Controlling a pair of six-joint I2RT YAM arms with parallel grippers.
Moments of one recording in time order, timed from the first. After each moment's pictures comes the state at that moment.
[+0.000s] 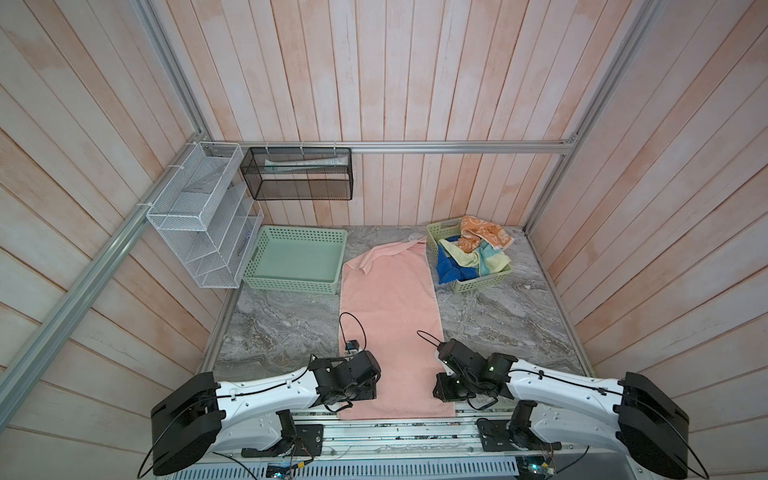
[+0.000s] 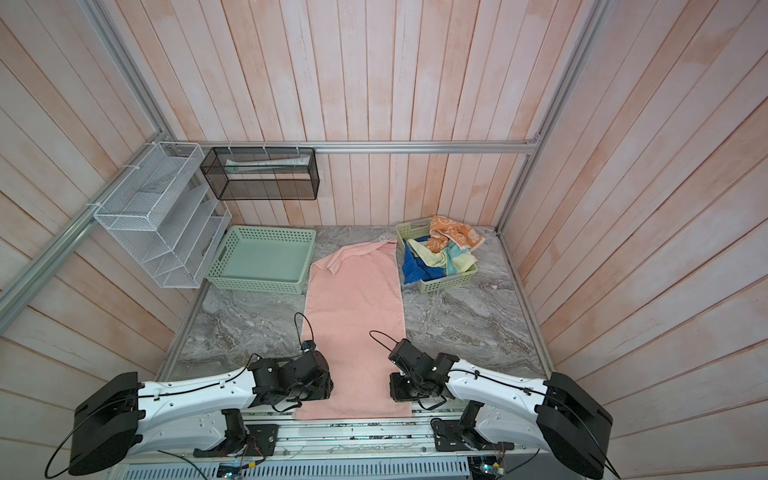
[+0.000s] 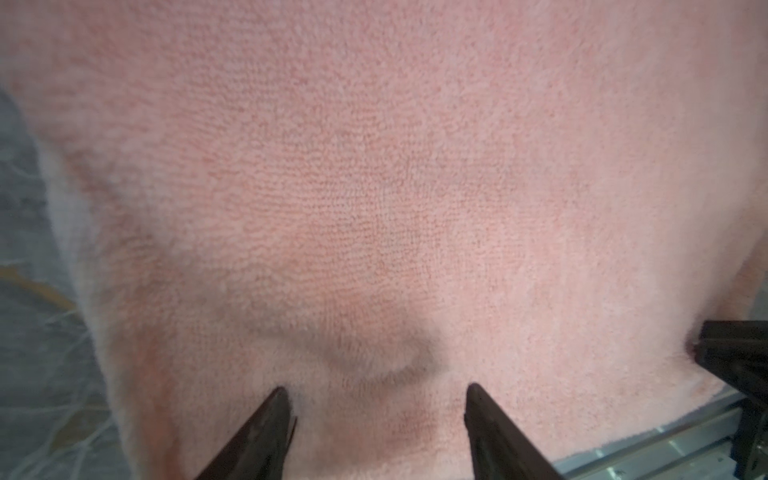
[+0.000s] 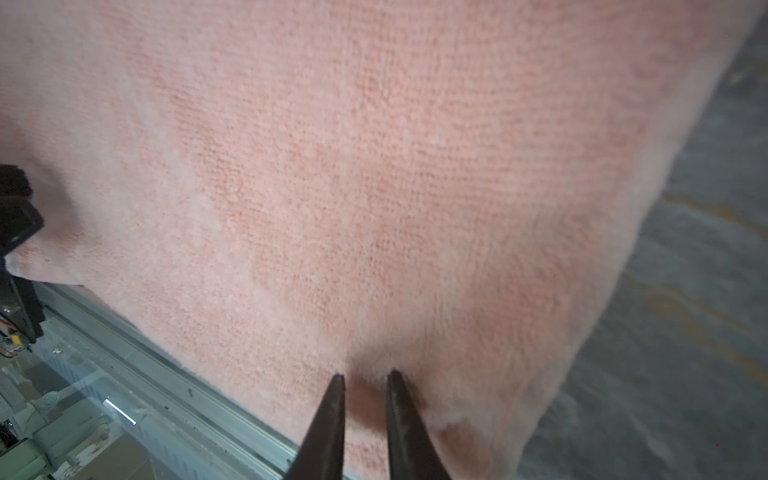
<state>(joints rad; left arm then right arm) -1.09 1.18 0.52 -0.53 -0.07 -1.08 0.97 1.12 0.46 -0.54 -0.20 0.86</state>
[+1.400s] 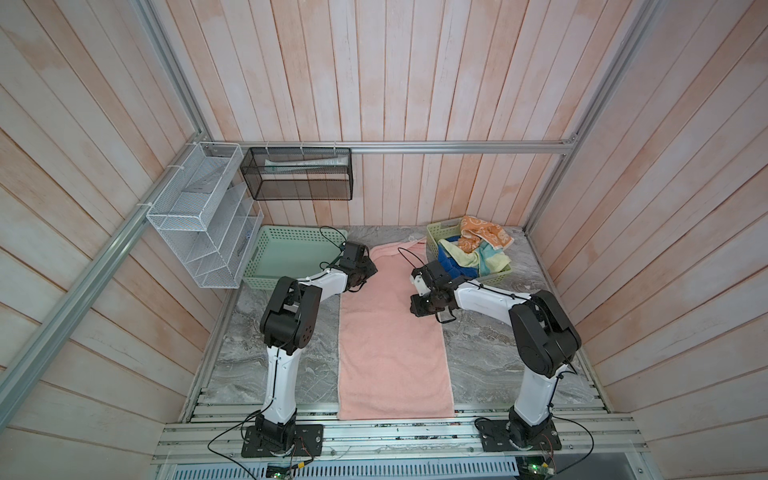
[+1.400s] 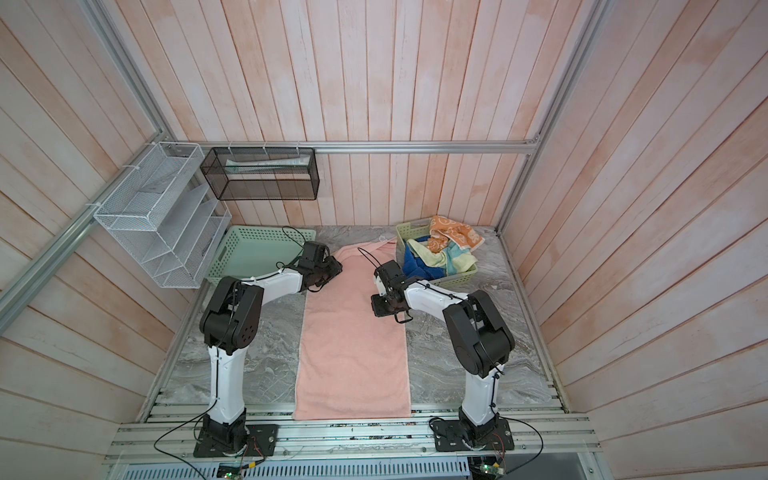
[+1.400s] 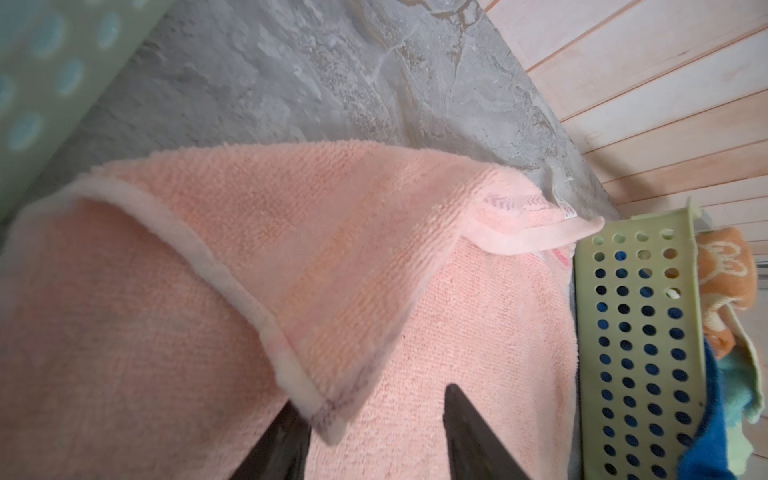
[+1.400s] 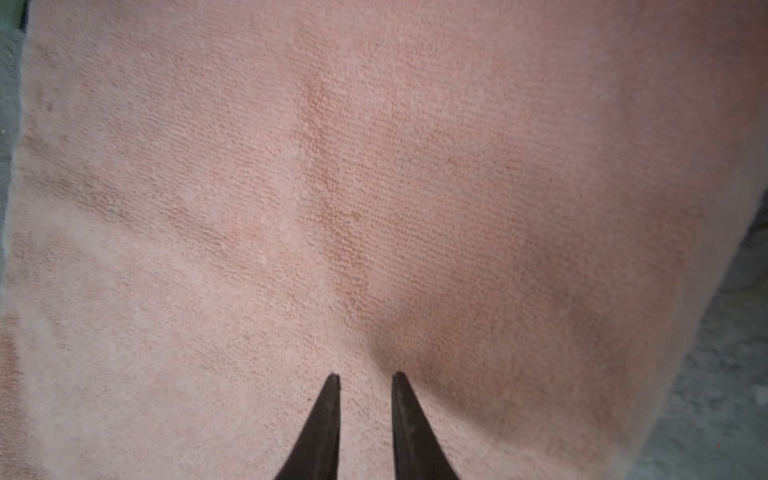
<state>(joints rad) -0.37 2.16 1.46 -0.04 0.07 -0.86 0.57 1.88 1.20 -0.43 -0.18 0.28</state>
